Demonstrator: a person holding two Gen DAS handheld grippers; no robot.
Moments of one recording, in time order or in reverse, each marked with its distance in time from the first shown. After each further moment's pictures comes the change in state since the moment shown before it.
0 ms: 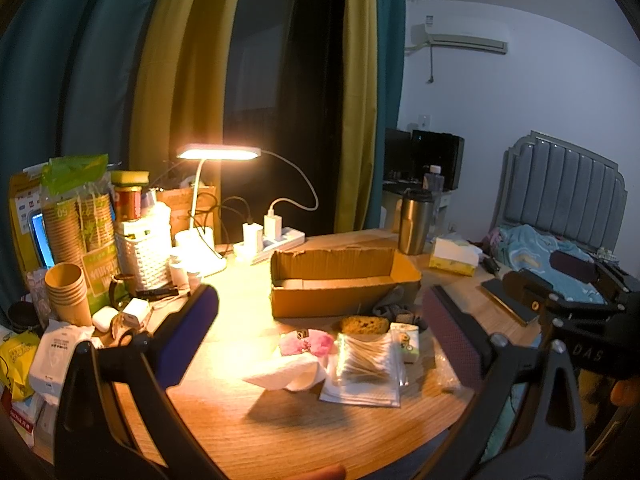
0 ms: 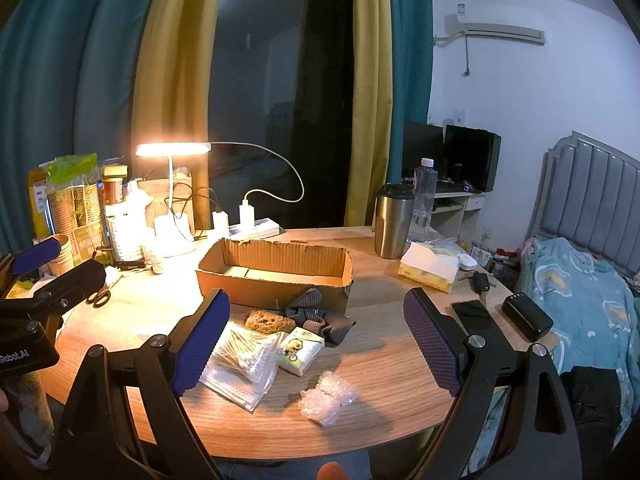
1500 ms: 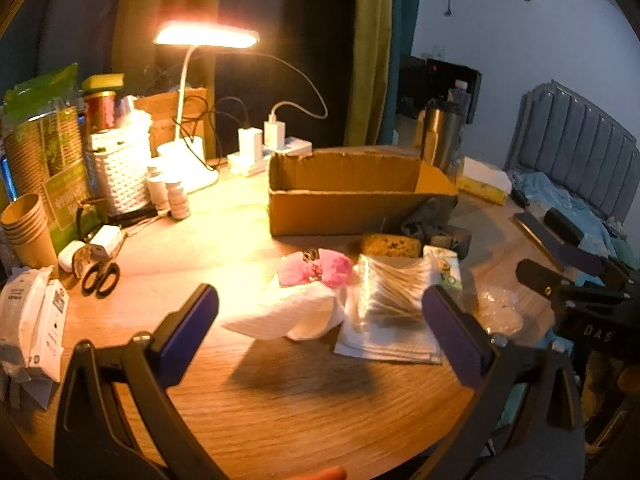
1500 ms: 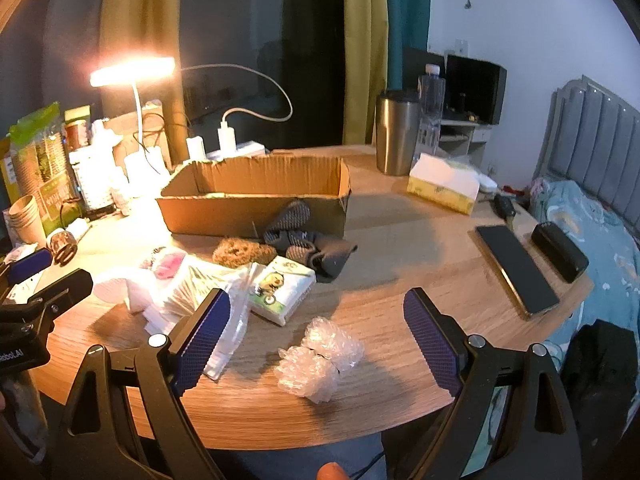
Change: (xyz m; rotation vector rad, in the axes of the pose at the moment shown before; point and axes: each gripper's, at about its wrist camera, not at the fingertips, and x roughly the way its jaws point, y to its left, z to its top) left arm 0.098 0.006 -0.063 -0.012 0.297 0.026; right arm 0.086 -0.020 -0.053 0.065 0.266 0.008
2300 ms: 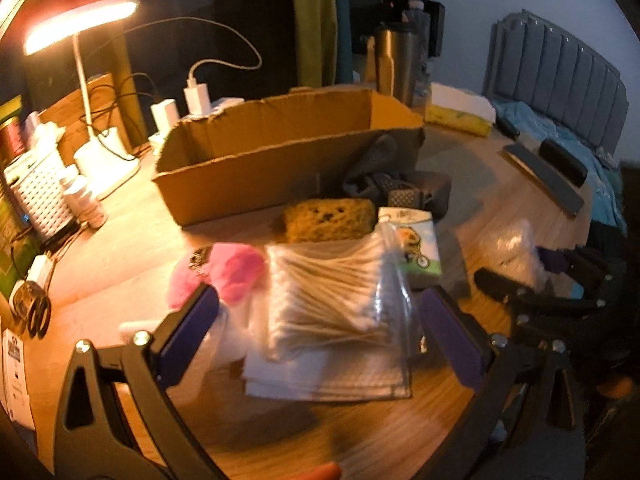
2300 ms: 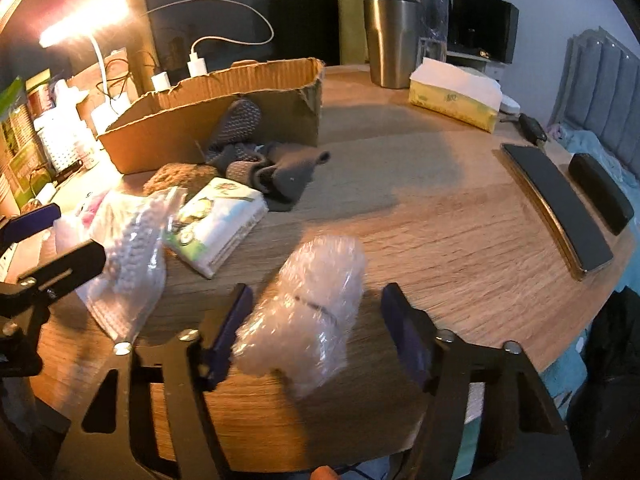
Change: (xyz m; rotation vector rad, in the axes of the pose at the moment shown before) left arm 0.087 -0.076 0.006 0.176 0.188 -0.046; right arm 0.085 -0.042 -0.029 0.041 0.217 0.045
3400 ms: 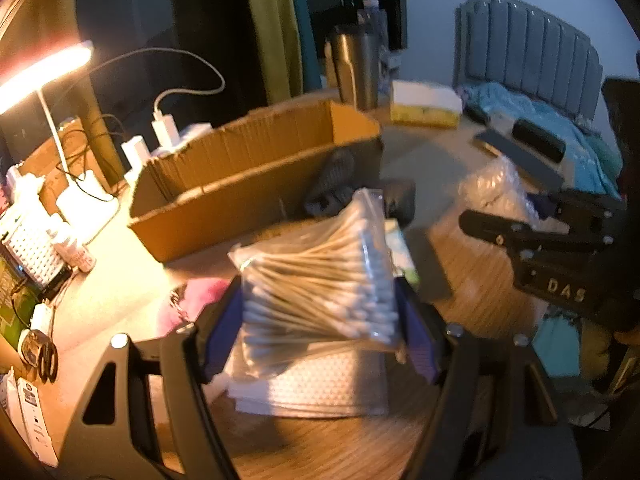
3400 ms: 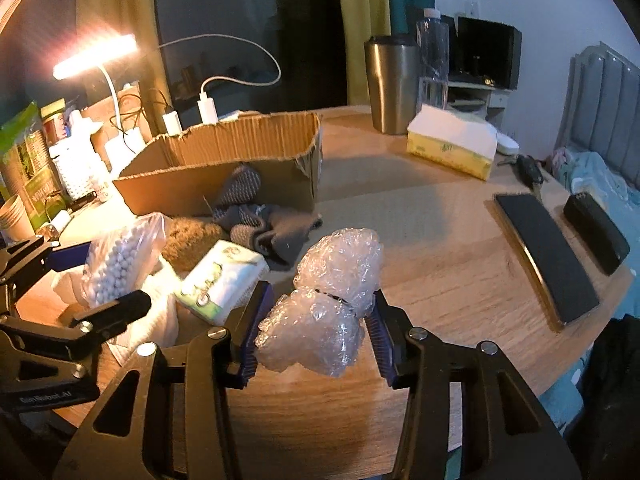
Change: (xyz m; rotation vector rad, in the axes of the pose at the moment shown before) left arm -0.015 -0.019 0.015 0.117 -0.041 -0.042; right arm -0.023 -0.009 0.026 -0.020 -0.114 0.043
